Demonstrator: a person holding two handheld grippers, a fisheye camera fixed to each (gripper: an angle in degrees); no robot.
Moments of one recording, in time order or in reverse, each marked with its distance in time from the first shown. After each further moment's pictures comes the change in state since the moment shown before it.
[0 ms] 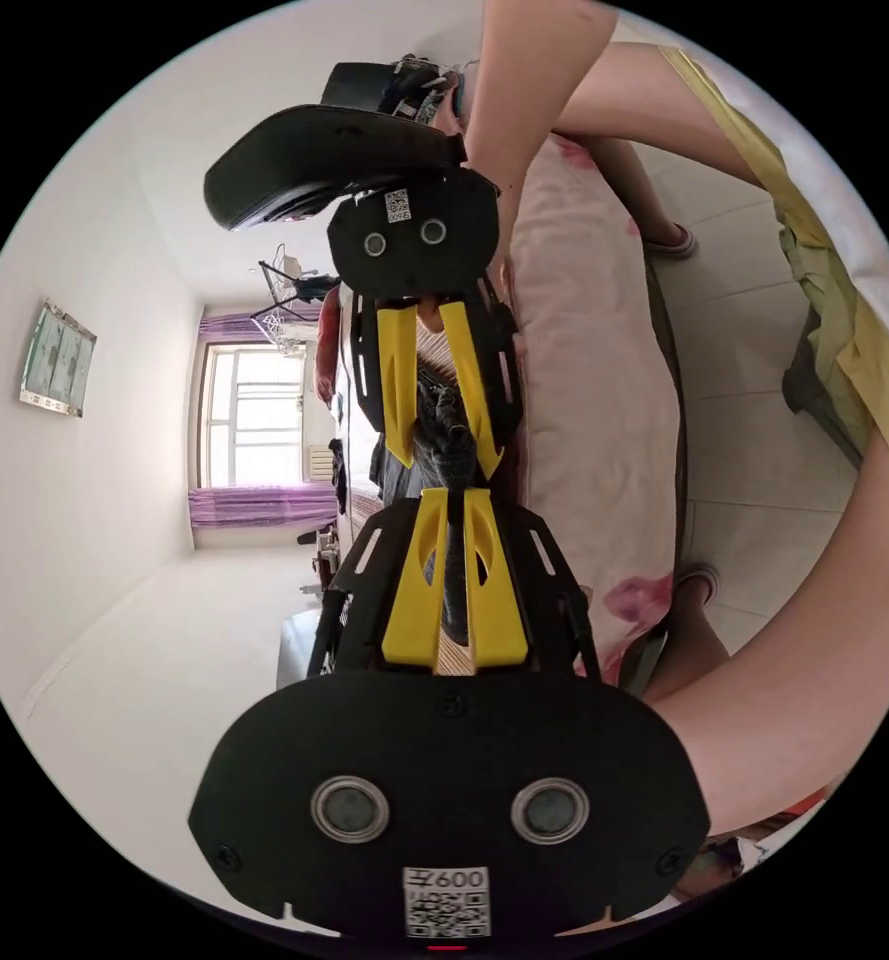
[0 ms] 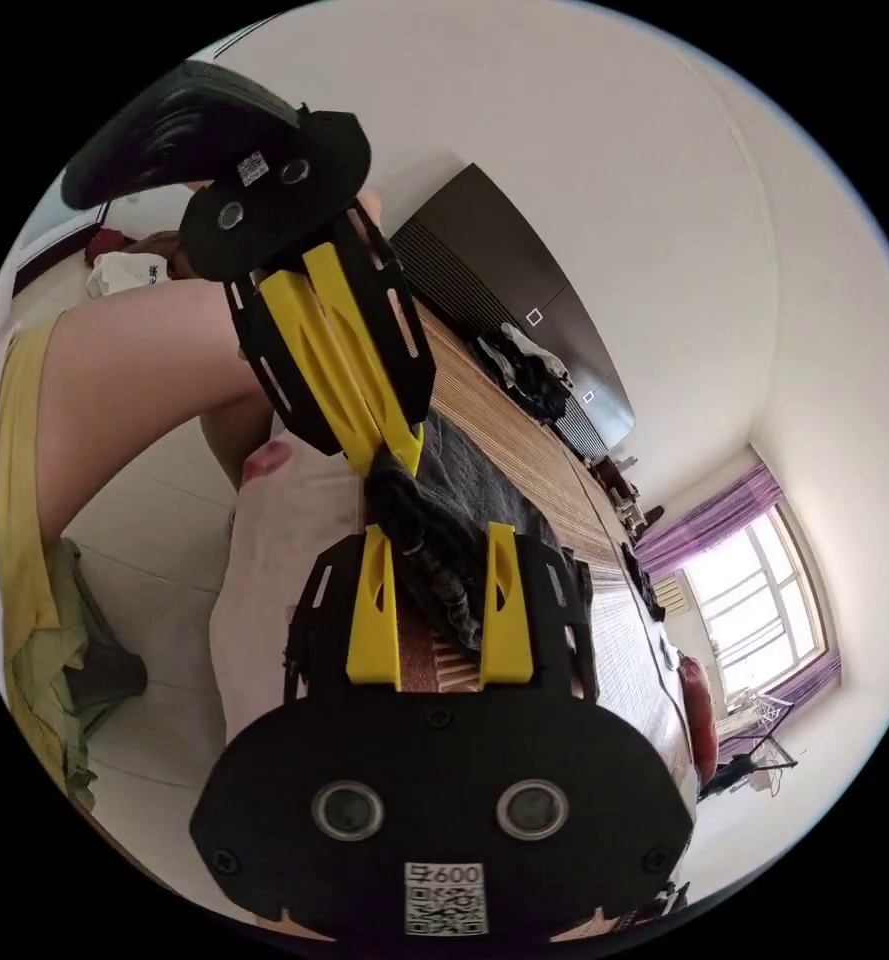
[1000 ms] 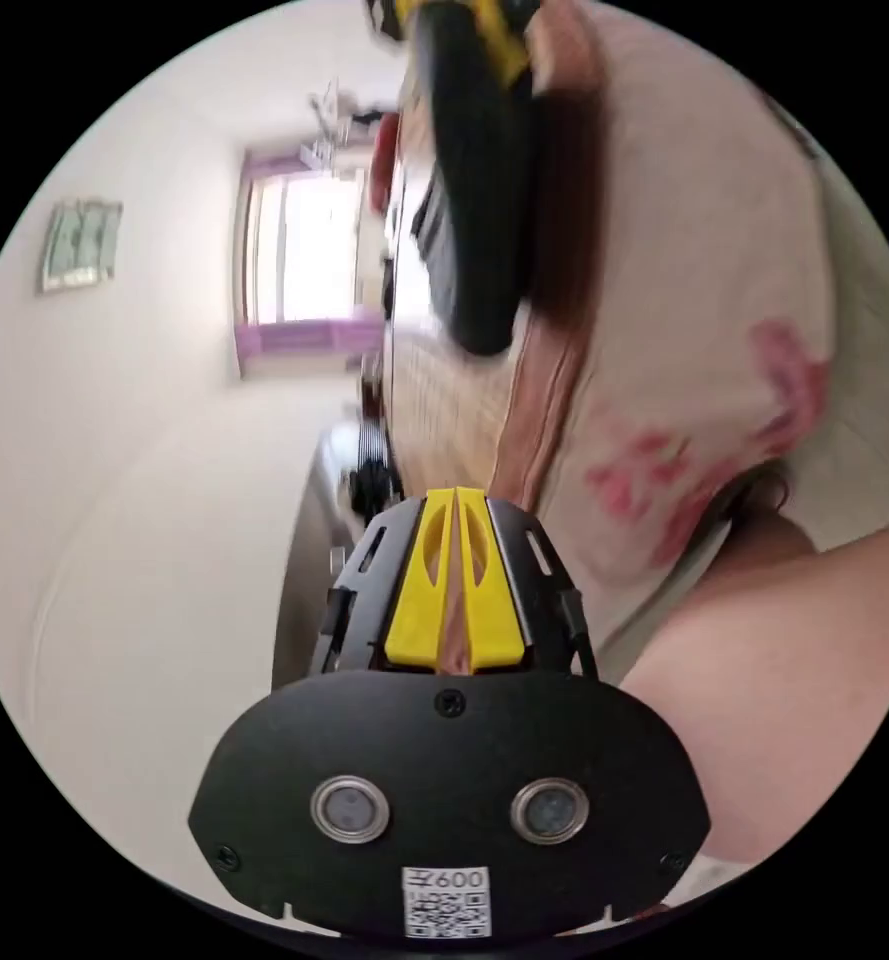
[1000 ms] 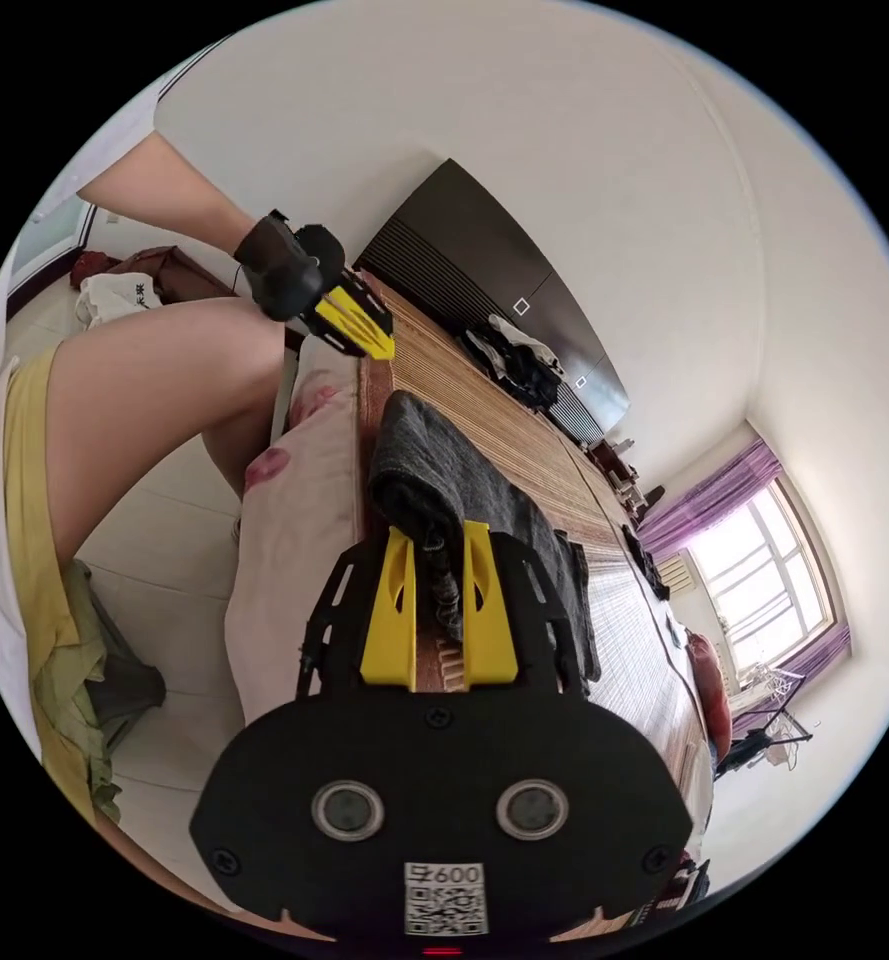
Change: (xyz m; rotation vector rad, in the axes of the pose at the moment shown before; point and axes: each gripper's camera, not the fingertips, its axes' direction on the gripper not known) left arm 0.080 0.108 0.085 -0.756 -0.123 -0.265; right arm -0.008 0.038 -0.011 -0.001 -0.009 0.113
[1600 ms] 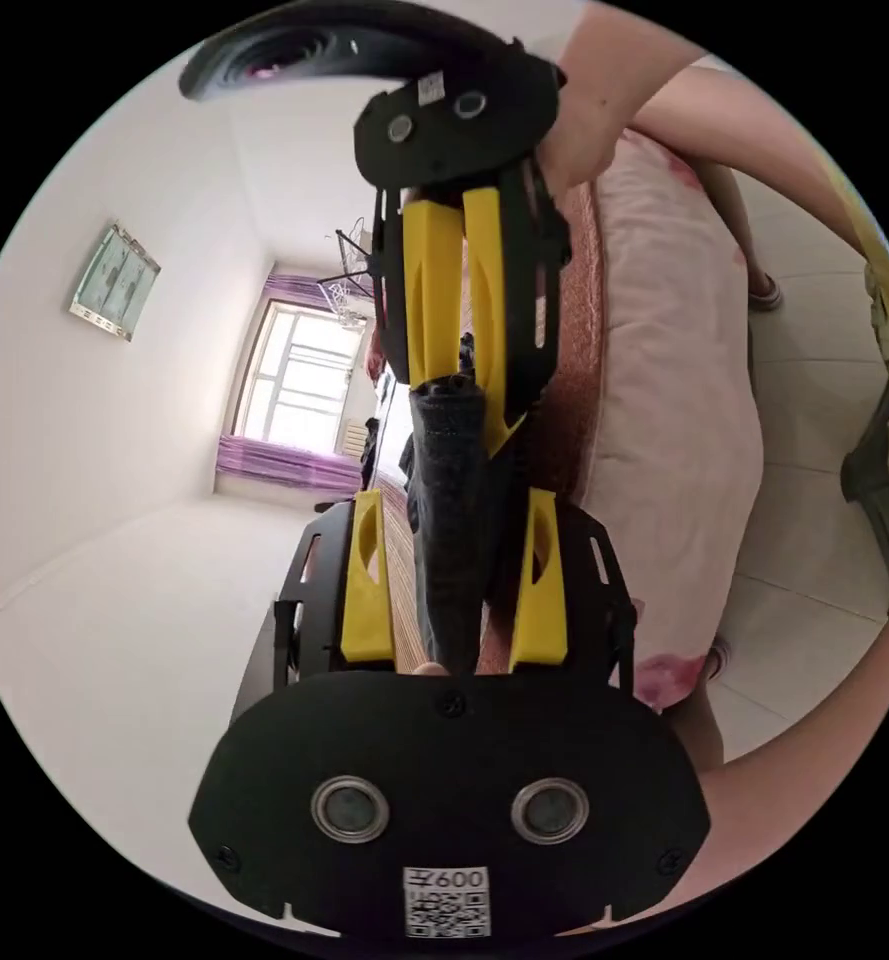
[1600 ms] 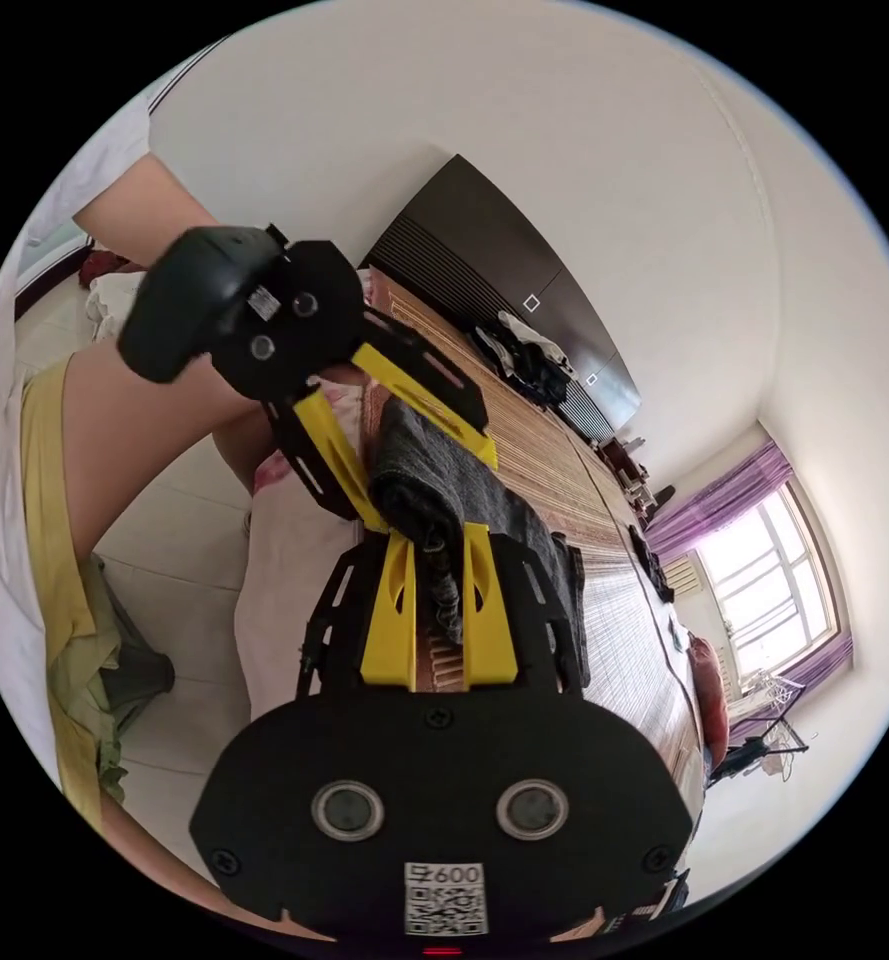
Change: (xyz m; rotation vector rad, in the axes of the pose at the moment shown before) left arm 0.023 -0.092 -0.152 0.723 0.099 0.067; right arm 0.024 0.007 -0.016 -0.015 -0.028 -0.046
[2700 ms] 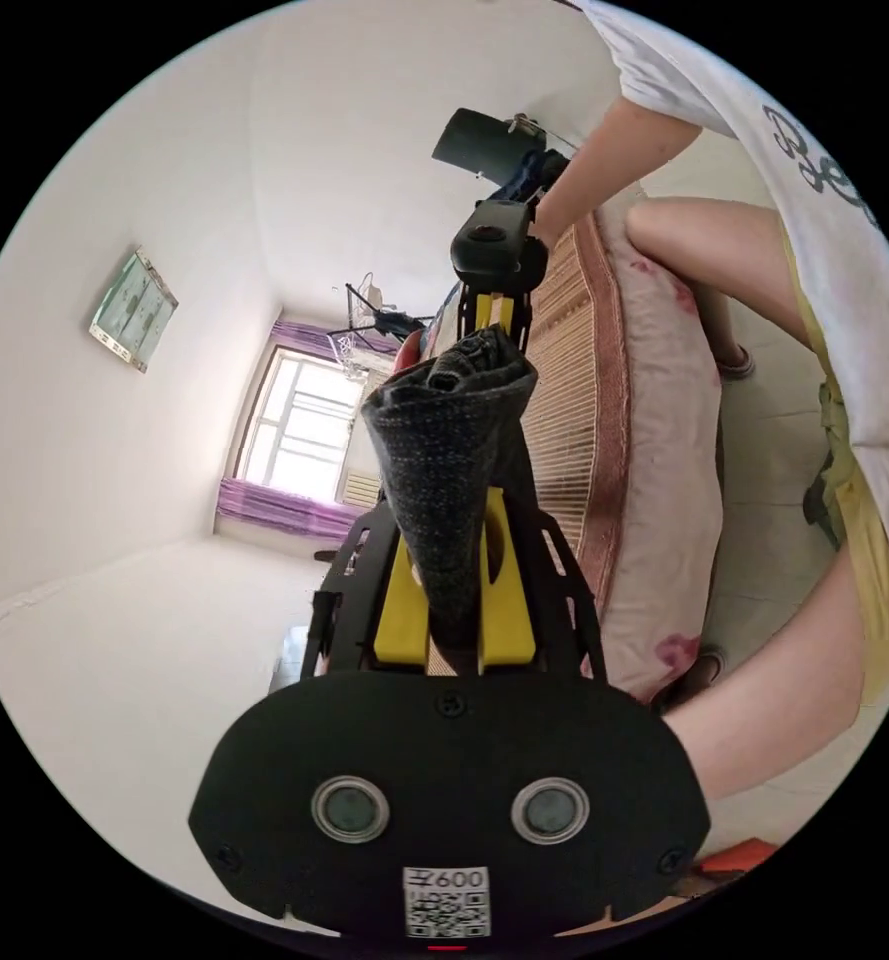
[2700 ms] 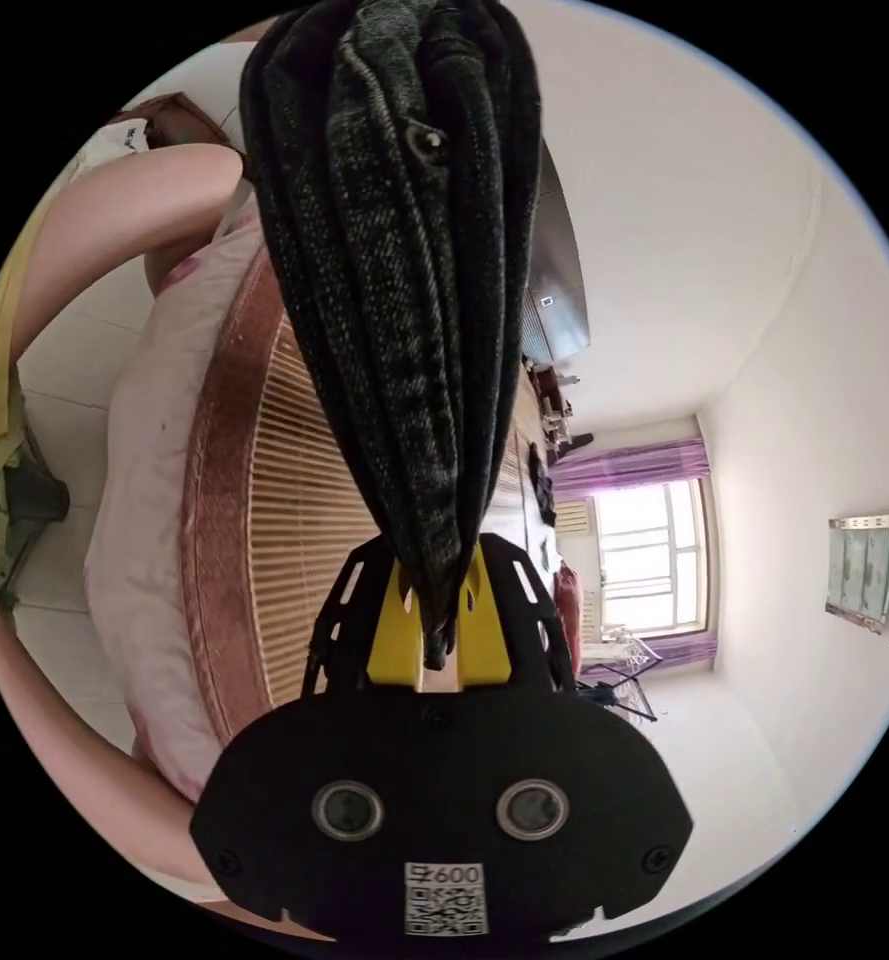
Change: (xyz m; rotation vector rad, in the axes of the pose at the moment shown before) left arm -0.155 -0.019 -0.187 0.252 -0.009 -0.021; right arm 0.135 0.113 -0.095 -0.401 0.336 -0.219
